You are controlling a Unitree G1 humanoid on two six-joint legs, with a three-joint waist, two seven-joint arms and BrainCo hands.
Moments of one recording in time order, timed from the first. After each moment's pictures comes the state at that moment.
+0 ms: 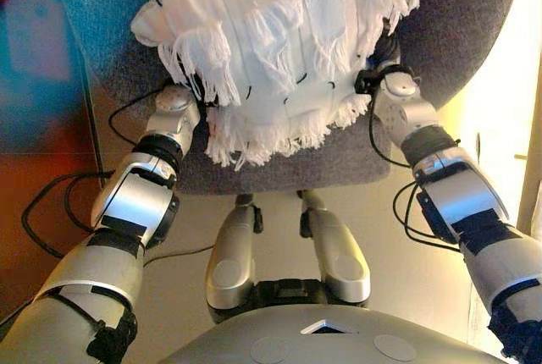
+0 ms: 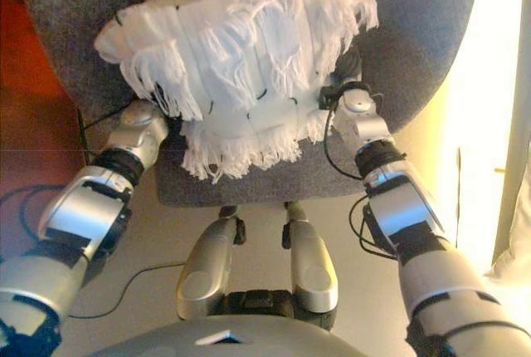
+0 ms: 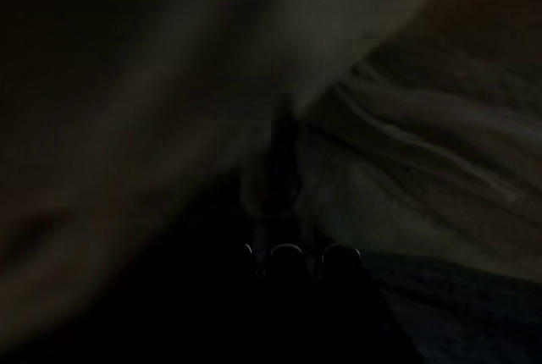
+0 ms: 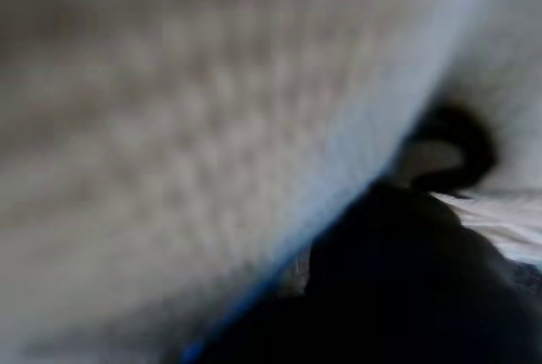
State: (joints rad) left arm -1.00 0.38 -0.45 1.13 -0.68 -0.15 0.08; right arm -1.03 -0.36 0.41 1.02 0.68 -0.05 -0.22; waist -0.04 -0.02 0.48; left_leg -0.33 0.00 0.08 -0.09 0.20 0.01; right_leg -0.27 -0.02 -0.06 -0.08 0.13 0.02
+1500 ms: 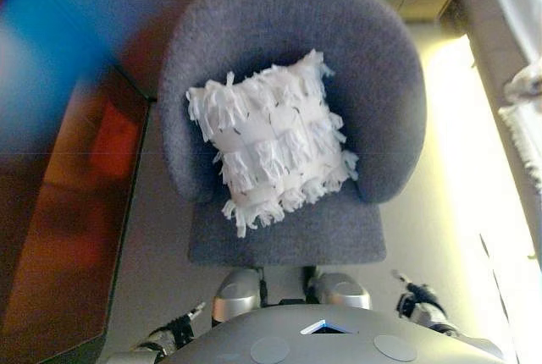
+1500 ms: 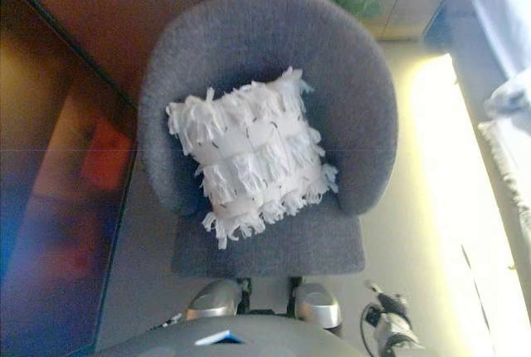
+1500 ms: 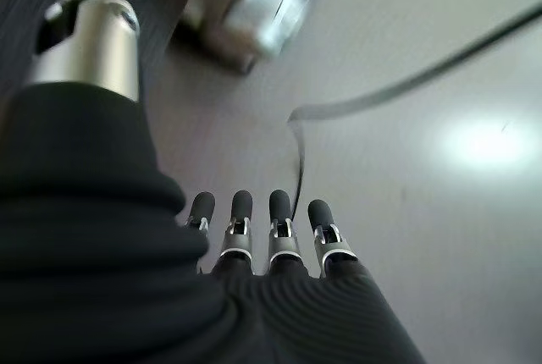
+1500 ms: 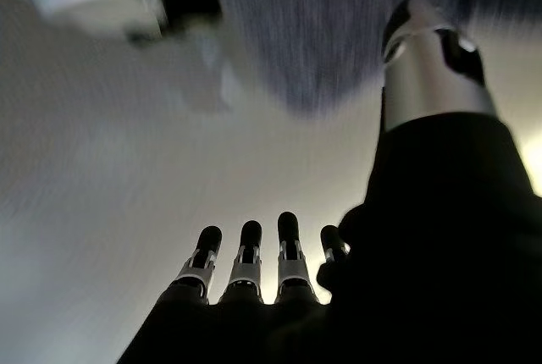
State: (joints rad) left arm 0.10 0.24 0.01 1.36 -0.48 0.19 -0.02; right arm 0.05 -0.22 -0.04 1.31 0.41 -0.04 -0.14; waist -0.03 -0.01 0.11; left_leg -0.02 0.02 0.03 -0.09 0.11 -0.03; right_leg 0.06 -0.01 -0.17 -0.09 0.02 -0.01
